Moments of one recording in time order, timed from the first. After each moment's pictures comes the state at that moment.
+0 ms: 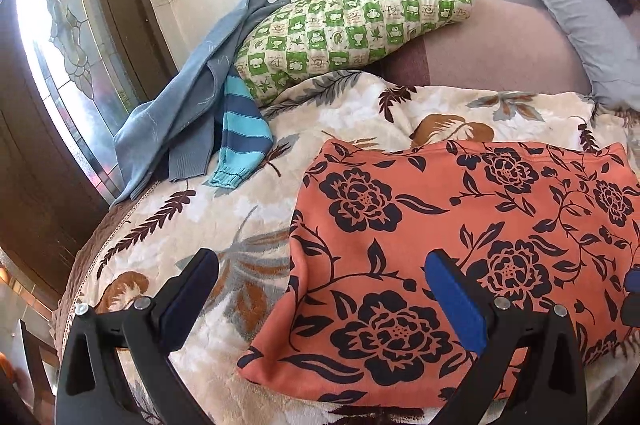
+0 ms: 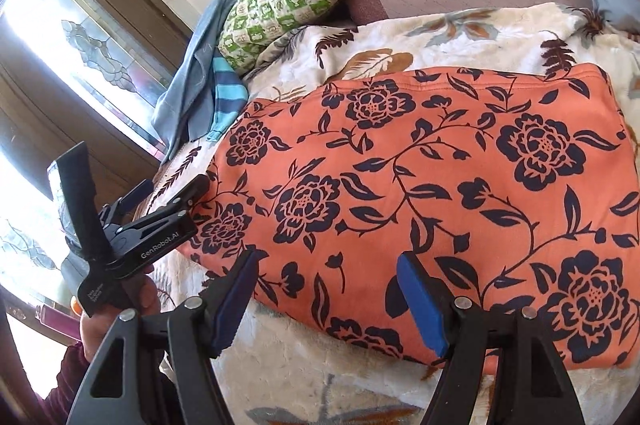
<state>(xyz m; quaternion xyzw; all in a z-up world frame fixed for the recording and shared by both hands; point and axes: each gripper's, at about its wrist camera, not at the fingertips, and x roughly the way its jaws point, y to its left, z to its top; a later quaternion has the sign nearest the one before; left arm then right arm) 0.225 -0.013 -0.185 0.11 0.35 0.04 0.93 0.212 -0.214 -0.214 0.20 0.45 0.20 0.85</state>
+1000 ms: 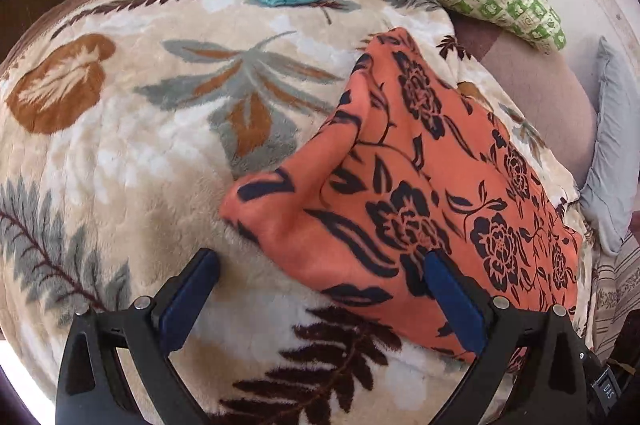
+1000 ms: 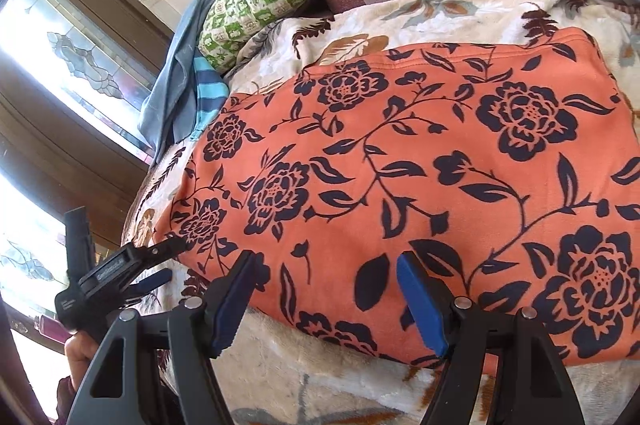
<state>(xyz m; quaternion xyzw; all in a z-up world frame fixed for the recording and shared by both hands) 0.207 0.057 -0.245 -0.21 0.49 0.03 0.85 0.216 -0.233 -0.240 0.23 0.46 0.18 0.84</state>
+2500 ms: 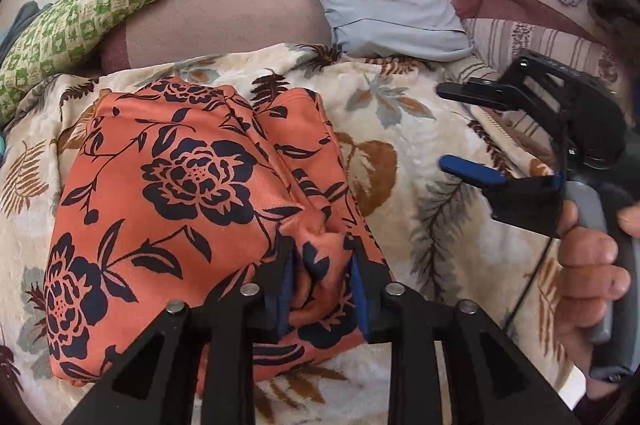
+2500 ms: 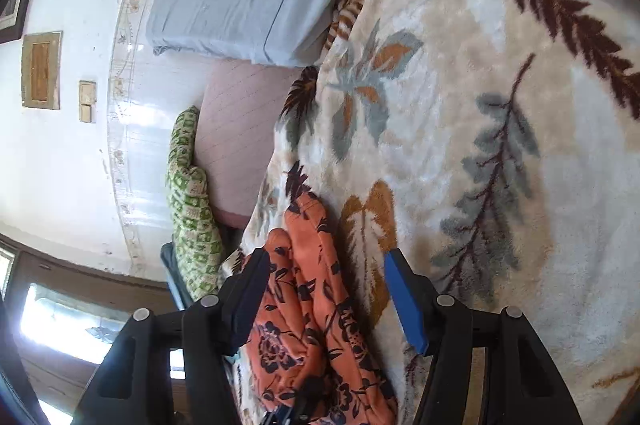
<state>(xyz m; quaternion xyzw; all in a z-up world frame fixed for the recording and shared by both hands) 0.156 -0.290 -0.206 0.04 0.41 -0.31 0.86 0.172 -0.535 -0.264 0.60 0.30 0.04 0.74</state>
